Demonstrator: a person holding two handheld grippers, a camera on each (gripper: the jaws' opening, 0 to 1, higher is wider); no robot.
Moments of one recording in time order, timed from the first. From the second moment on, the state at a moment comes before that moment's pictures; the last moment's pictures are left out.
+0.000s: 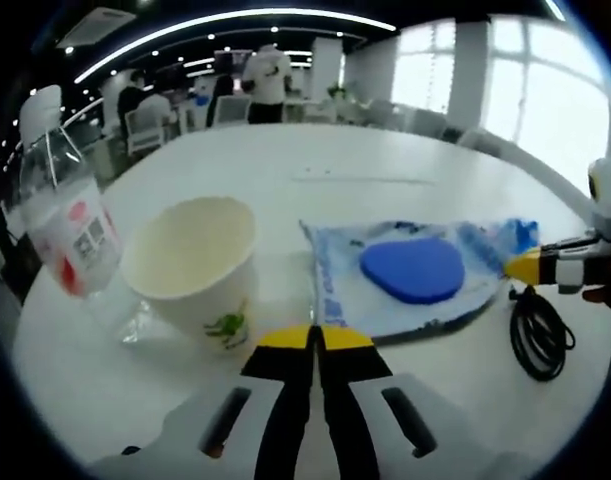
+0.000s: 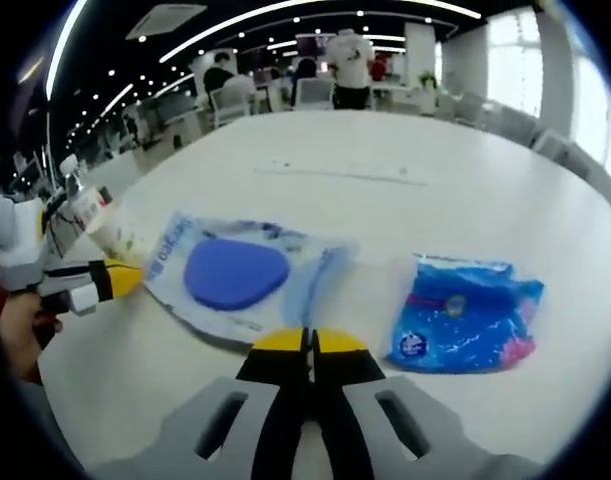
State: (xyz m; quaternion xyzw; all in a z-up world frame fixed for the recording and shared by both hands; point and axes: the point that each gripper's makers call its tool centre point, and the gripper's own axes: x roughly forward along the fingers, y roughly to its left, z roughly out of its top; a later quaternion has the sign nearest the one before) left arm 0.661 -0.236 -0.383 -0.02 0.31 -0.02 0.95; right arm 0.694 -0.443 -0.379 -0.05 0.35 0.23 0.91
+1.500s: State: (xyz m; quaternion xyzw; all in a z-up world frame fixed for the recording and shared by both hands) left arm 0.595 -0.233 -0.264 -0.03 0.24 -0.08 0.97; right arm 0.601 -0.459 -0.270 -0.03 0.30 0.25 0.92
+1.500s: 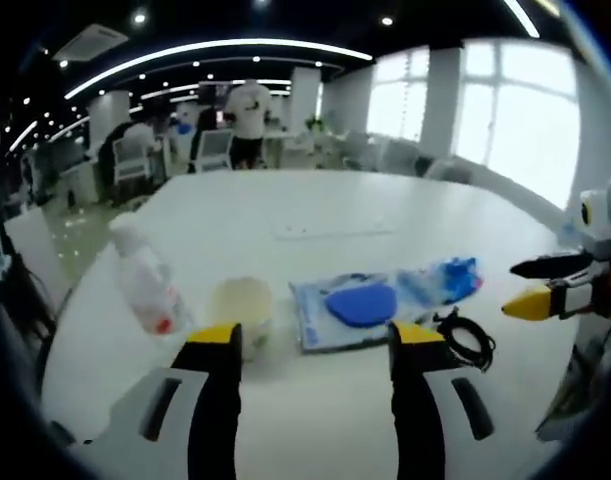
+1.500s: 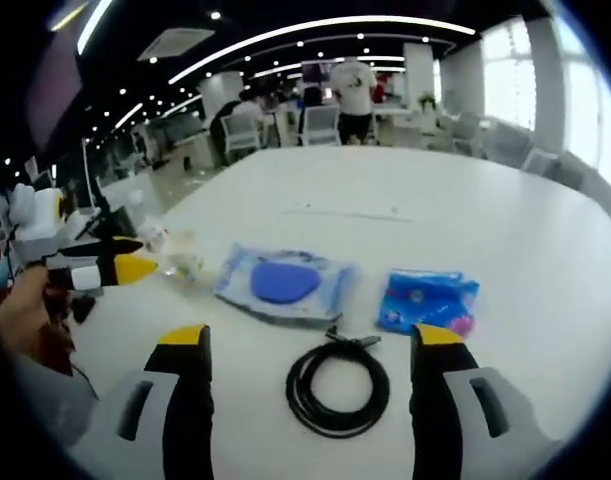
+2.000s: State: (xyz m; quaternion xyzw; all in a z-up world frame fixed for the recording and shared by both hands) left arm 0.548 -0.237 -0.245 -0.01 0.25 -0.12 0.96; right arm 0.550 -0.460 -0.260 -0.04 0.32 0.27 0.91
